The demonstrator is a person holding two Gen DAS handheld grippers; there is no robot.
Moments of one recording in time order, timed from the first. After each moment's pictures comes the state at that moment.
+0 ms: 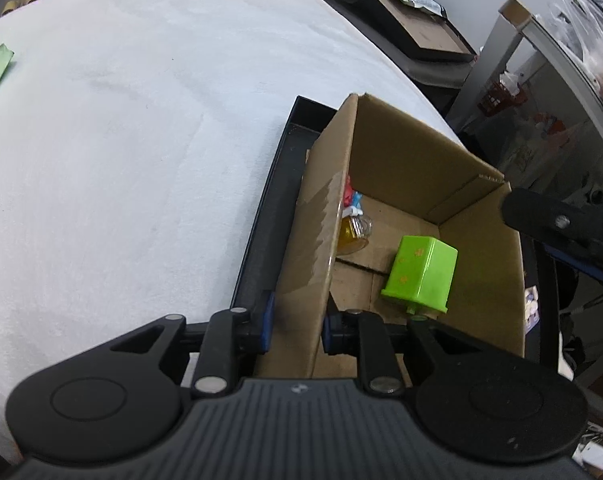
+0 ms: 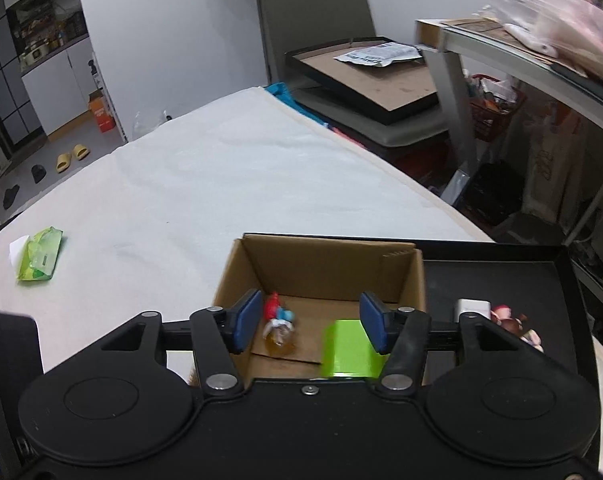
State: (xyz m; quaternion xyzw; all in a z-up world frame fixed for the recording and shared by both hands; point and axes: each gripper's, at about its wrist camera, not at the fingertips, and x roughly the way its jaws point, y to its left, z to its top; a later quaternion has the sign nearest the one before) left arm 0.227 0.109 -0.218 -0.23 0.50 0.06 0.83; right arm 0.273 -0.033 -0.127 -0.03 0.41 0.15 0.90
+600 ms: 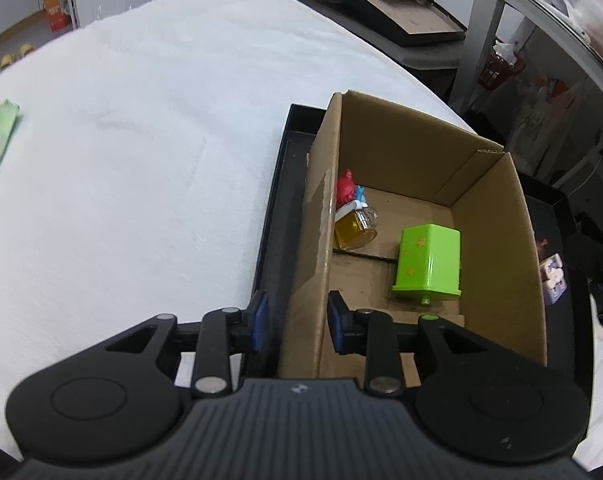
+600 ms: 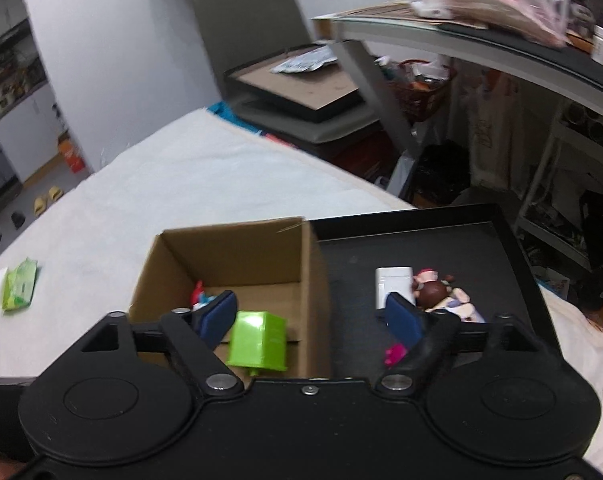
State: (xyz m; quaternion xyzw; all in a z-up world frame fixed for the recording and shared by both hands) left arm 0.223 0.096 -0.205 -0.14 0.51 0.08 0.85; right arm 0.257 -0.120 -0.142 0.04 0.39 0.10 0.91
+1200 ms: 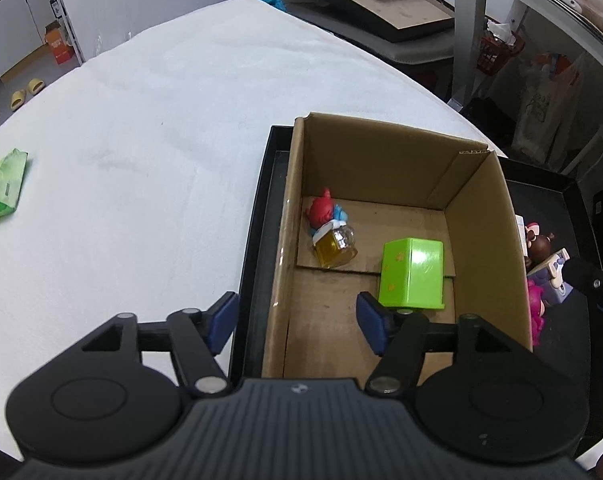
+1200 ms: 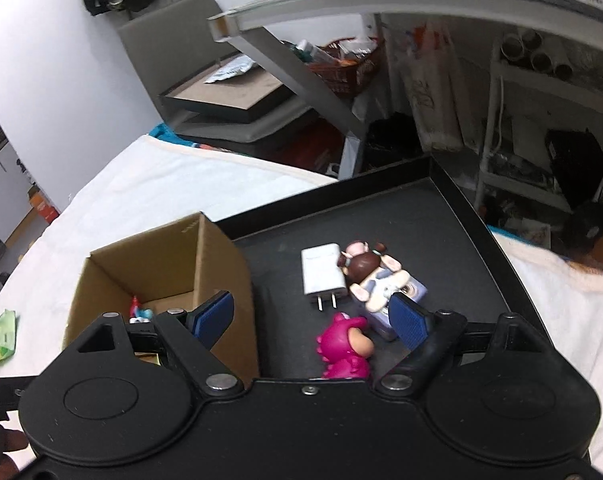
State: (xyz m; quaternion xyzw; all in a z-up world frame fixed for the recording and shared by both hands) left arm 0.242 0.065 -0.186 -0.08 0.51 0.10 0.85; right arm 0.266 -0.182 -0.178 0.12 0.40 0.05 0.91
